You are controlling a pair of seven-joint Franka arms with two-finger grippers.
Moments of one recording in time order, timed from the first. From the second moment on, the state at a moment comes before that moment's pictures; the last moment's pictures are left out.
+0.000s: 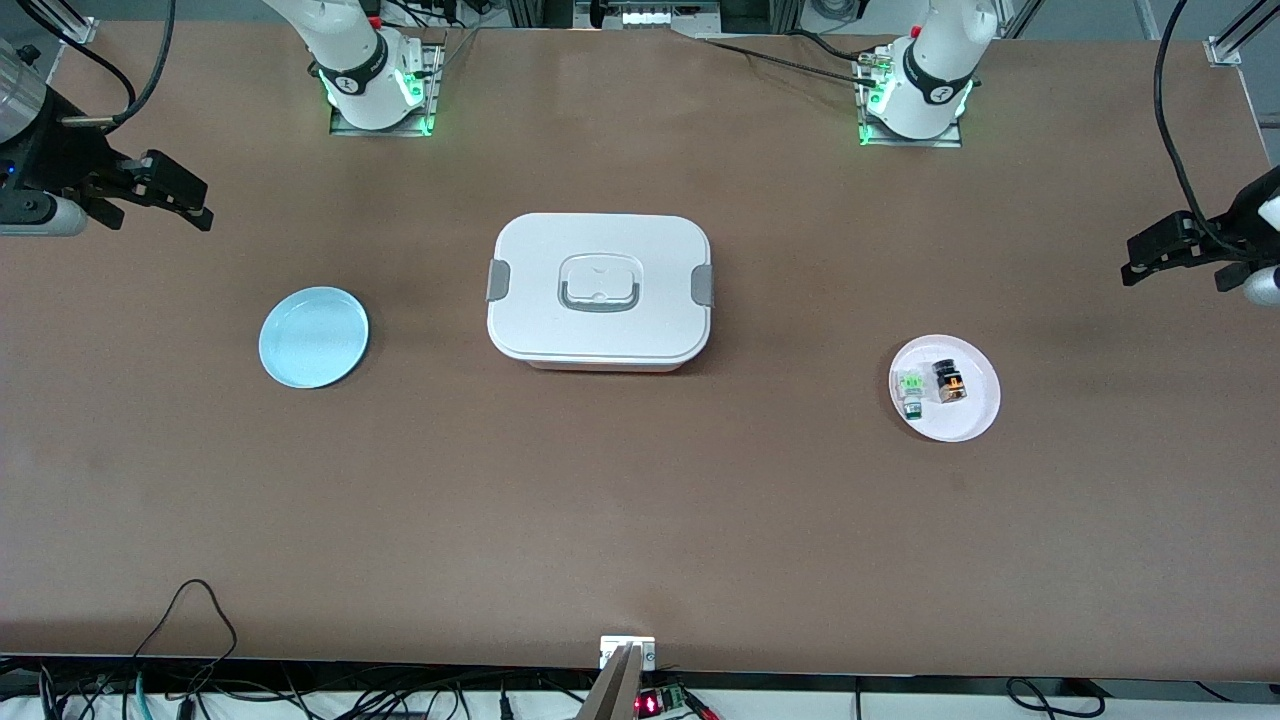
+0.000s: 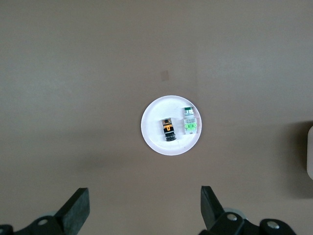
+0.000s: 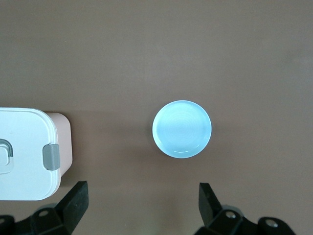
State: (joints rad) left arm 0.00 0.09 0.04 -1.49 0.00 1.57 0.10; right arm 0.03 -0.03 0.06 -1.59 0.01 1.56 0.10
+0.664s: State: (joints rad) left arm -0.01 0.12 0.04 -1.48 0.00 1.58 0.10; right arm 0.03 -0.03 0.05 -1.59 0.01 1.56 0.10
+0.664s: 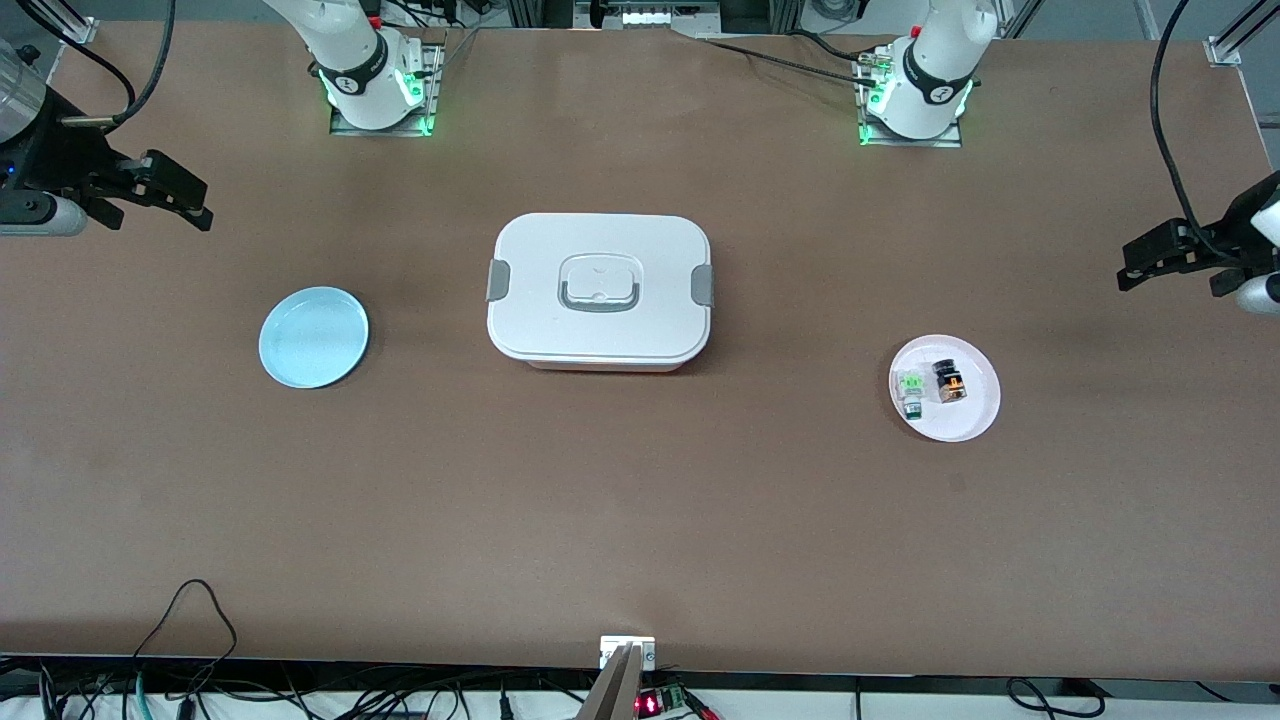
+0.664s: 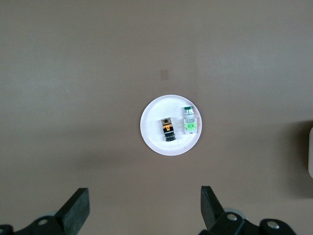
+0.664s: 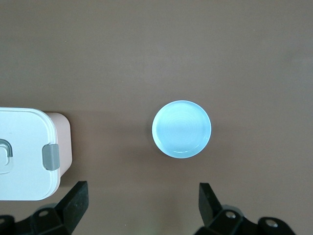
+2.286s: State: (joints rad) left arm 0.03 0.30 0.01 -1.99 -0.02 2.18 0.92; right arm 0.02 -0.04 0.04 -1.58 0.01 1.54 0.10
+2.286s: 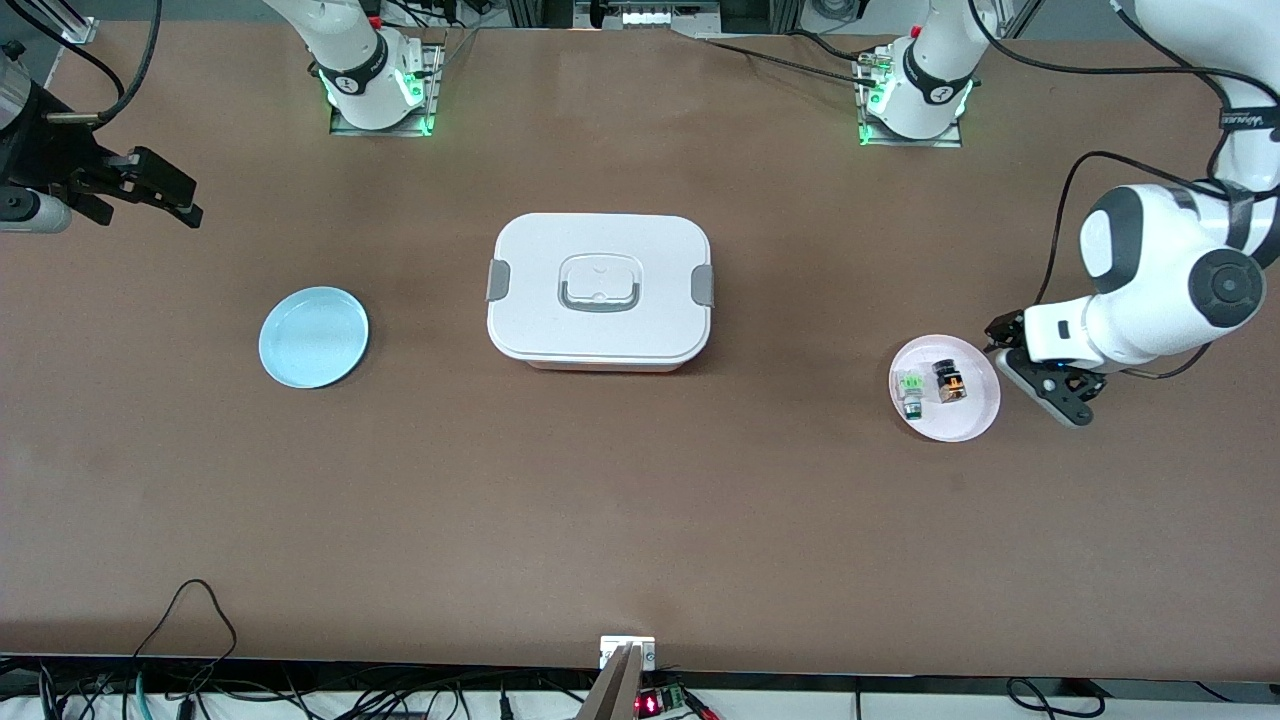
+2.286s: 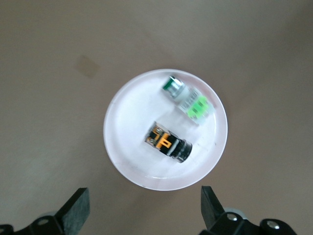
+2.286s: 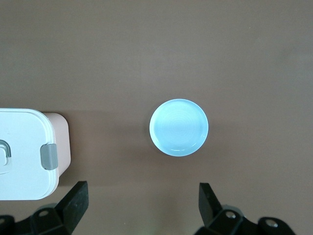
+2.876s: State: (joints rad) left arm 0.03 0.38 -0.01 -2.12 -0.02 2.42 1.09; right arm 0.02 -0.04 0.04 -1.58 0.01 1.52 0.10
